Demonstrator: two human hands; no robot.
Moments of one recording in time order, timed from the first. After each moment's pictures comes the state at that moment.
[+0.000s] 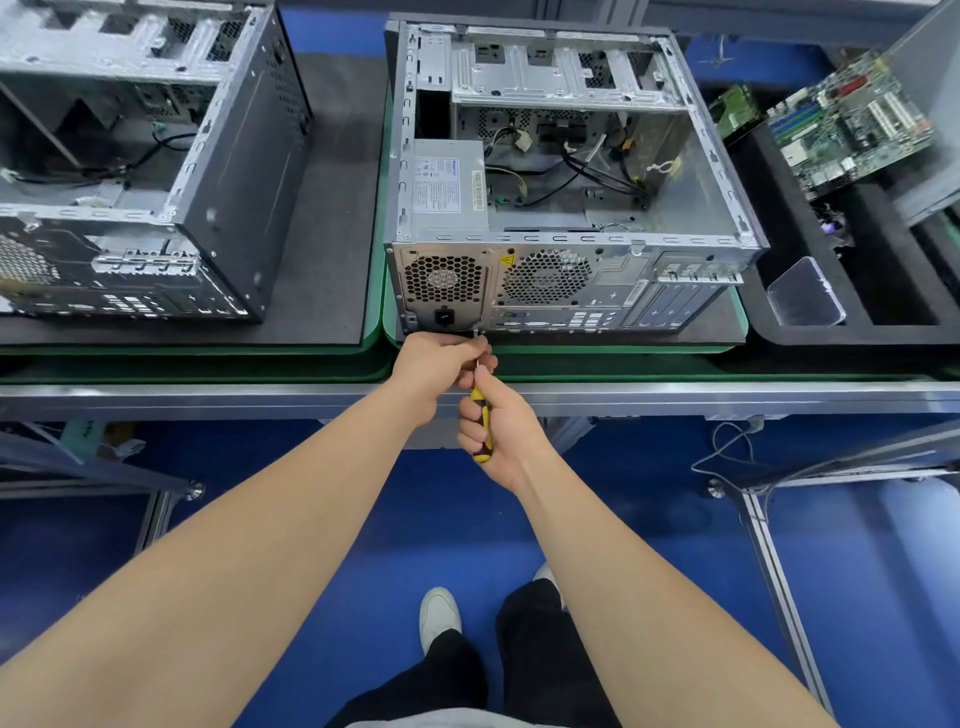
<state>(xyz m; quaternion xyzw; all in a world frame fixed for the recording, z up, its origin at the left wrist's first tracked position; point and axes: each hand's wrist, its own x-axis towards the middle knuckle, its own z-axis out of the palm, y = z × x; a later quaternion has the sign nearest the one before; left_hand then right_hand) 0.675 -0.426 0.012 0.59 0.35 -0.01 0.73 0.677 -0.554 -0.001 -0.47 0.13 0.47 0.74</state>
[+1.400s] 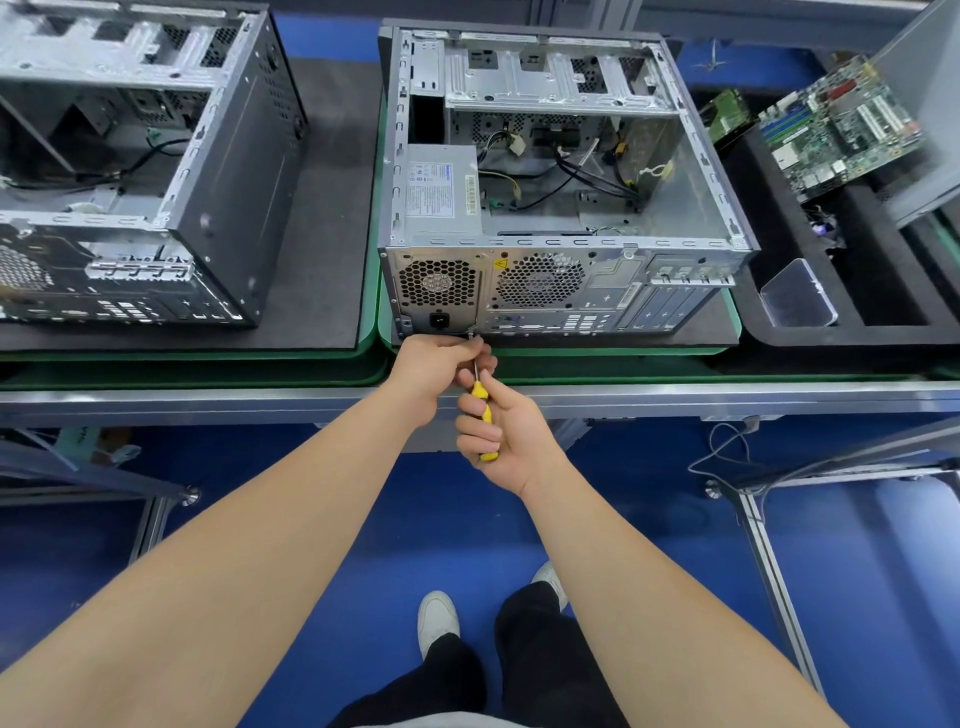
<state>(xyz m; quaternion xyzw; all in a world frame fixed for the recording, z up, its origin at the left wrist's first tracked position) 0.676 -0.428 0.016 0.56 0.34 -0.01 0.76 0.686 -0.569 0.001 -0.29 0.15 0.55 0.77</state>
